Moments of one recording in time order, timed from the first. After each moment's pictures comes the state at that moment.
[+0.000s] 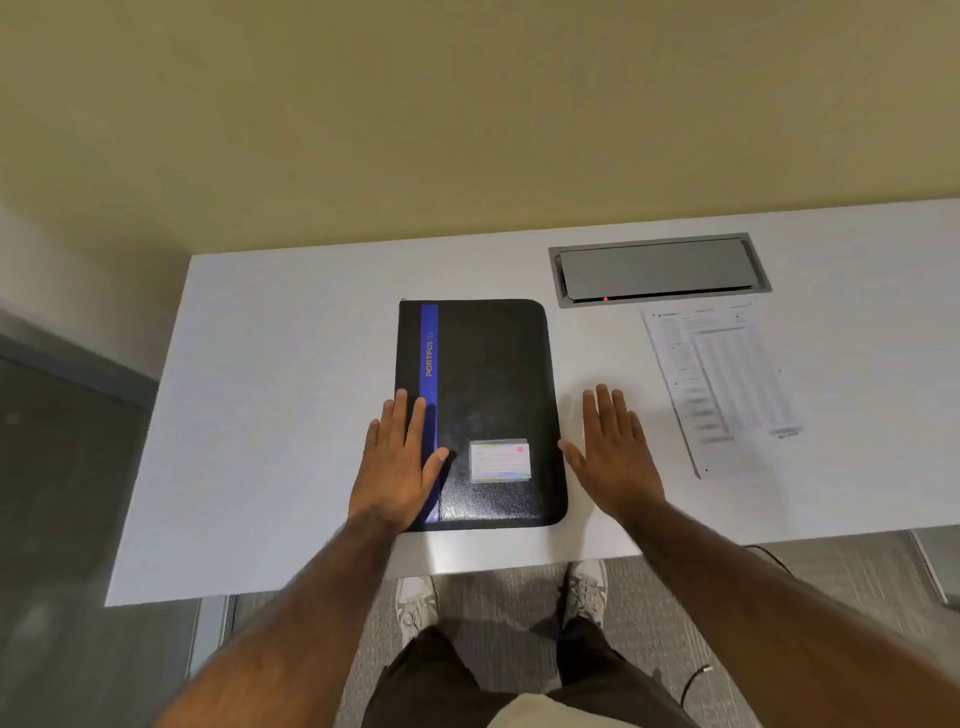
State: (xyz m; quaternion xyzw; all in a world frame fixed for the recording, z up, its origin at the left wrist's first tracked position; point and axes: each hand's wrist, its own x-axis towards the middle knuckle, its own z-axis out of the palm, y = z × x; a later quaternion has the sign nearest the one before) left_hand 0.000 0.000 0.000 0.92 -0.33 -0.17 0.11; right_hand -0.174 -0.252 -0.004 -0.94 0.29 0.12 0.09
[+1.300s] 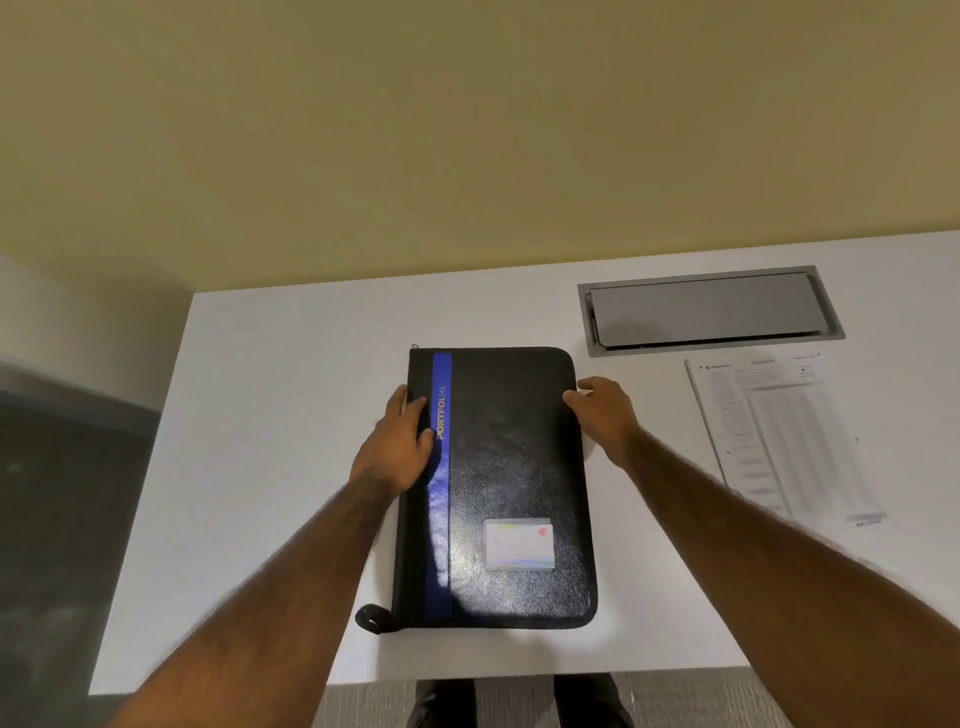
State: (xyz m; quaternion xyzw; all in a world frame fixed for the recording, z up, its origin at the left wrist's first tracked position) left_hand 0.132 -0.069 -0.015 0.92 -0.26 -0.25 0.16; right_hand -0.004 -0.333 -0.012 -0.73 0.47 0.06 0.49
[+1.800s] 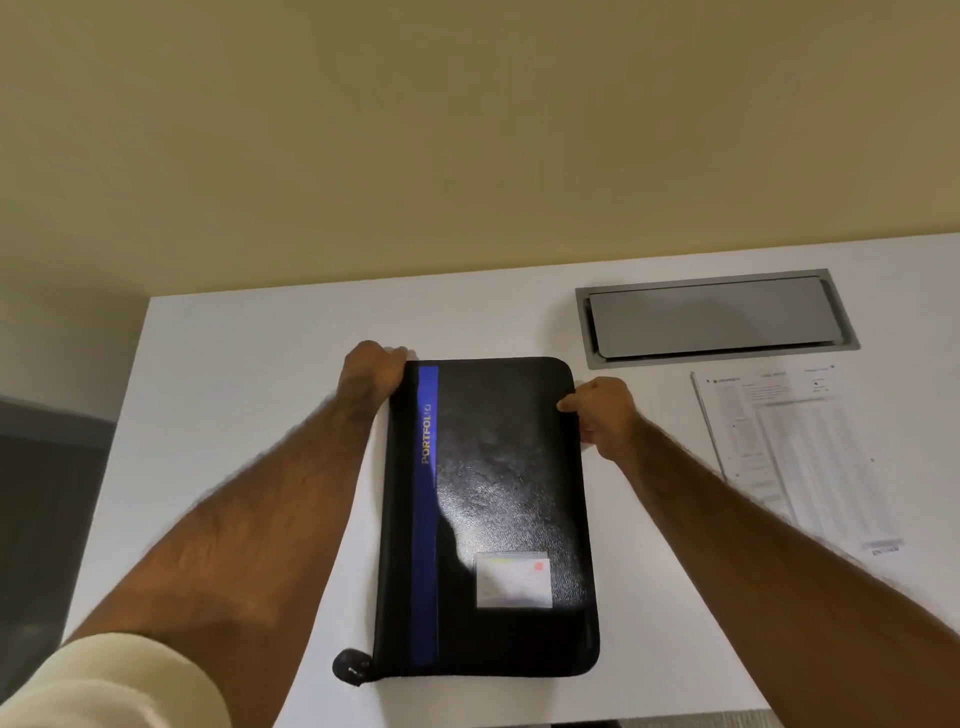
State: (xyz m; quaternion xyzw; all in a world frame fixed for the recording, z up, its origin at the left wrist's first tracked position) left_hand 0.251 -0.149 -0.029 0.93 -0.01 -0.25 0.25; right_hand 0.034 -0.355 -0.019 -0.57 0.56 0.05 0.60
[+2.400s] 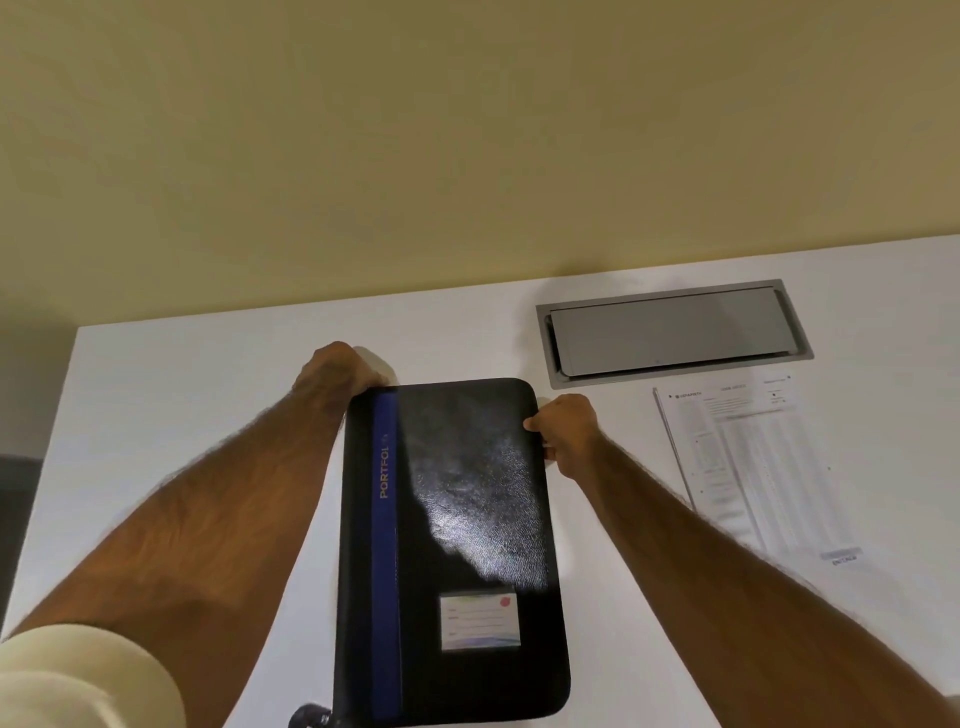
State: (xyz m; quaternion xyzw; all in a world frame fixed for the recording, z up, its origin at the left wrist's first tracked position) left_hand 0.283 -0.198 -0.016 0.92 -0.11 -0.37 0.00; right_hand 0.042 -0.367 -0.032 -0.57 0.58 0.05 0.58
